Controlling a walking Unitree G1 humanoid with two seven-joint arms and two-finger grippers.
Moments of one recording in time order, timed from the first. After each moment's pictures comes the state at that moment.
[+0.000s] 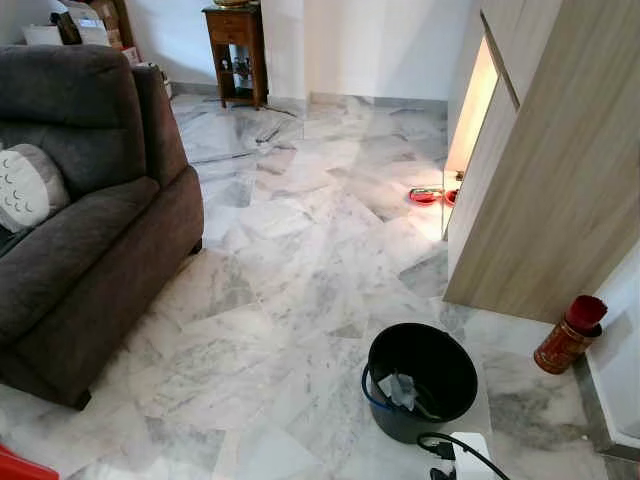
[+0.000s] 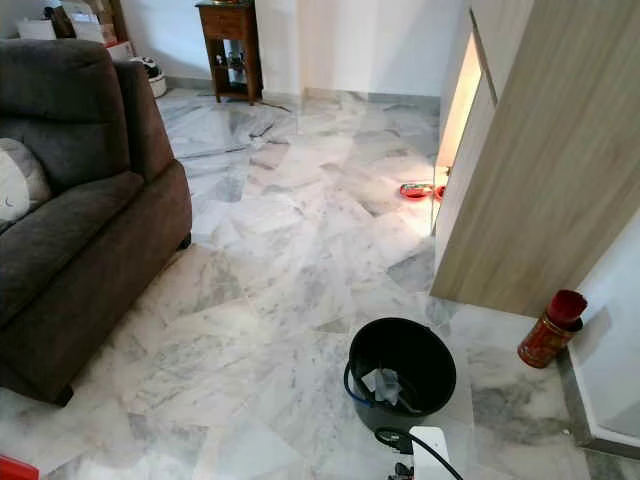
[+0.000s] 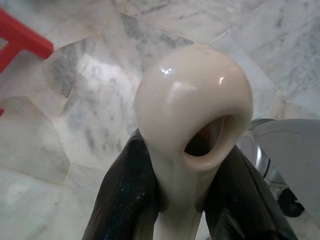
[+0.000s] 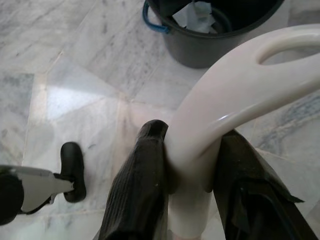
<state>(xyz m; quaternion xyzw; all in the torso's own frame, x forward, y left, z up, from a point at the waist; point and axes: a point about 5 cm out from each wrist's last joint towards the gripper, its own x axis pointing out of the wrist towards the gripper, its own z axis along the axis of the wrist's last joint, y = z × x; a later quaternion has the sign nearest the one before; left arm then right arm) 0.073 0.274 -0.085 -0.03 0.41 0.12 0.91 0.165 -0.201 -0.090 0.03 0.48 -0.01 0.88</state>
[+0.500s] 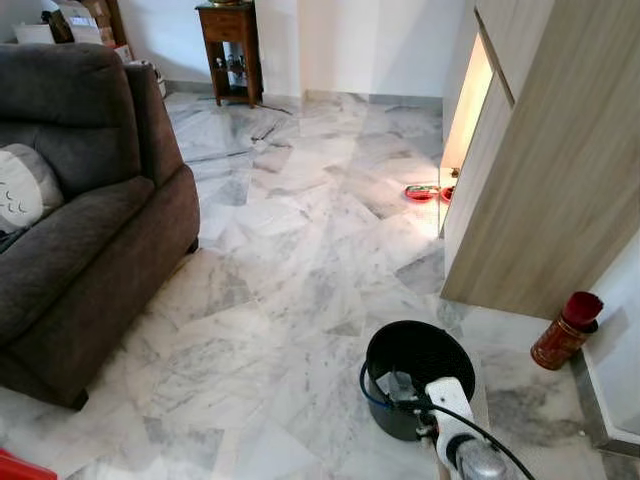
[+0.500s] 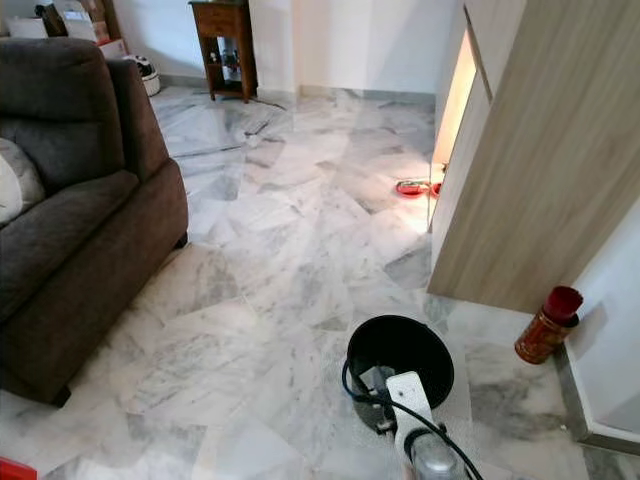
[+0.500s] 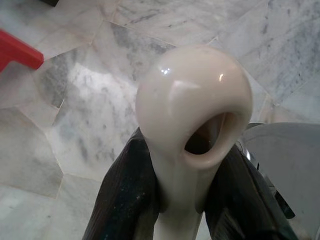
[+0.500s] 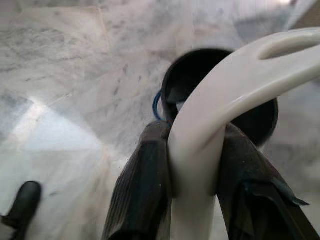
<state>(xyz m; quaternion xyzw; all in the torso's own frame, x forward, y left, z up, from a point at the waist) 0.076 0.271 -0.083 -0.02 0.39 0.10 0.92 0.234 -0.193 -0.049 -0.14 0.34 0.09 0.93</state>
